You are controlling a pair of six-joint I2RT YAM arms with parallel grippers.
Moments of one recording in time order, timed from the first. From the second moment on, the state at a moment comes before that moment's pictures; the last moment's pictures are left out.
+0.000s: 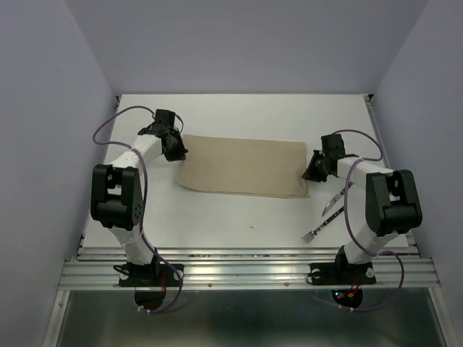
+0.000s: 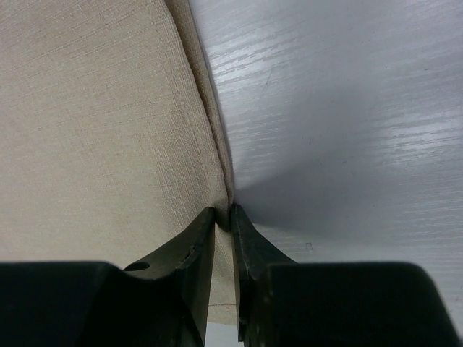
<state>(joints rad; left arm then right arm) -0.15 1.77 1.26 -0.52 0.04 -0.48 0.09 1.66 0.90 -0.24 -0.13 0.55</state>
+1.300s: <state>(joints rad) -0.20 1.83 1.33 -0.60 -0.11 -0.49 0.11 1.66 0.92 -0.27 -0.08 0.54</state>
